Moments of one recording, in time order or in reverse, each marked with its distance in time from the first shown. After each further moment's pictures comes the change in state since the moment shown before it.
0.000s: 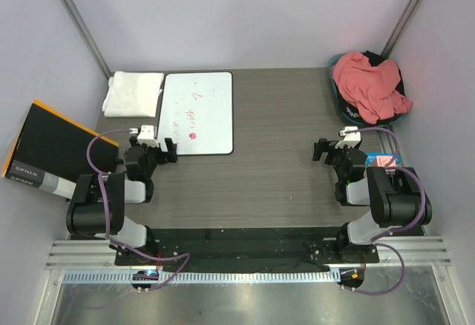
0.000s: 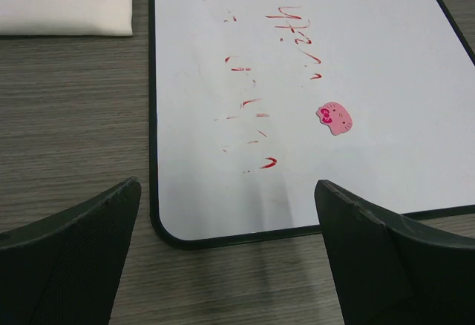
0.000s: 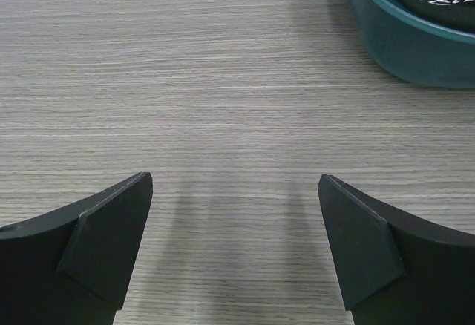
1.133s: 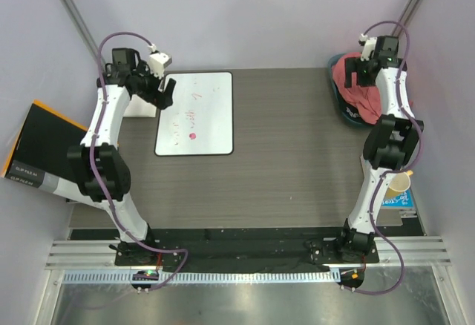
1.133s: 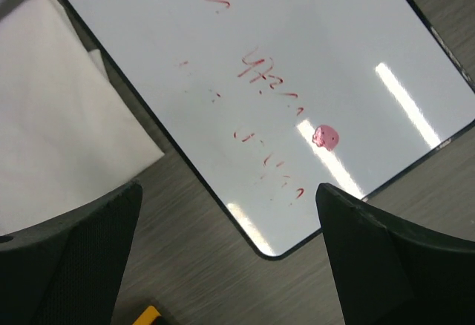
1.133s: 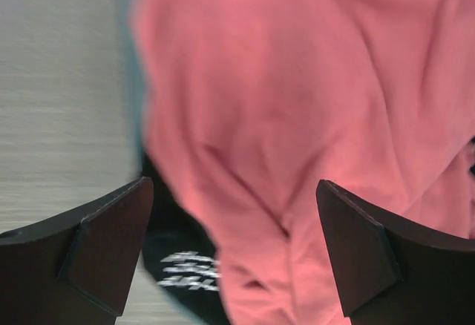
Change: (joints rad) left arm -0.006 0.307 1.492 -1.746 0.245 0.579; right arm -0.170 0.659 1.947 -1.868 -0.031 -0.283
